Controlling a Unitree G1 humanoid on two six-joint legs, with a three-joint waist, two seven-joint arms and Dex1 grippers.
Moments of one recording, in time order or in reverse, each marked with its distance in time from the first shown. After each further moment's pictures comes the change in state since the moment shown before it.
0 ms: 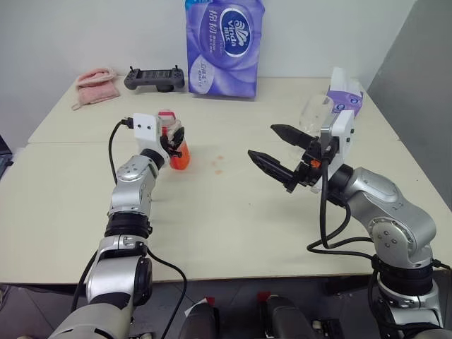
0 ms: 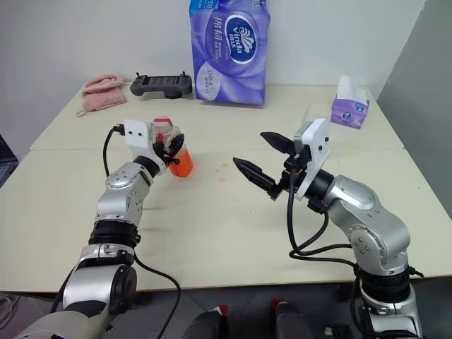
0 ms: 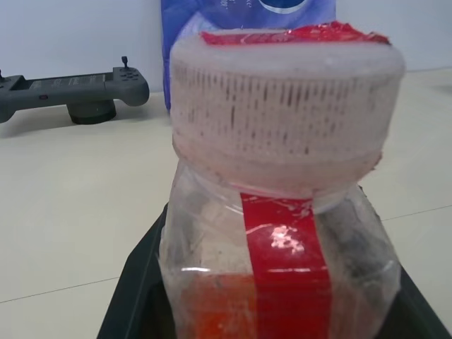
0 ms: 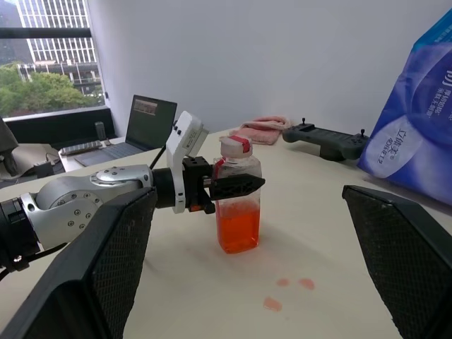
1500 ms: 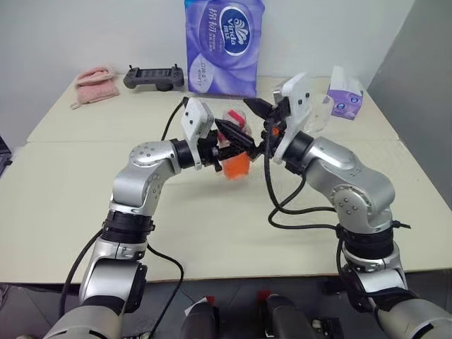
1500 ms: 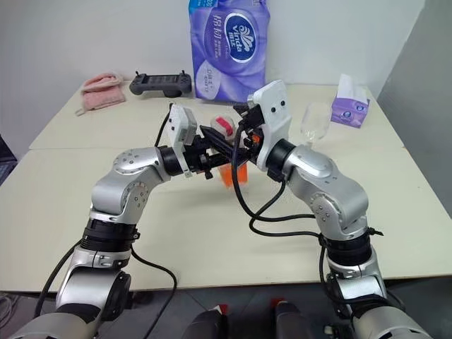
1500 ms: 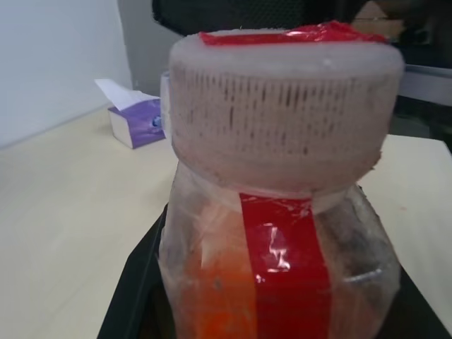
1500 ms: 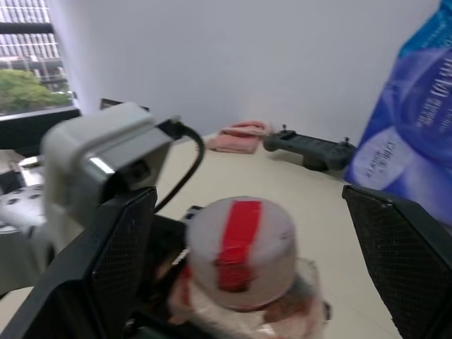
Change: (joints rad) left arm 0.040 0.058 -0.234 -0.526 -0.231 0.365 -0.577; right arm -0.278 0.187 0.120 0.187 -0.151 0.088 -0.224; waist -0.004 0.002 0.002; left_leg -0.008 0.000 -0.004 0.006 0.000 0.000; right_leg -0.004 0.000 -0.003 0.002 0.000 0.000
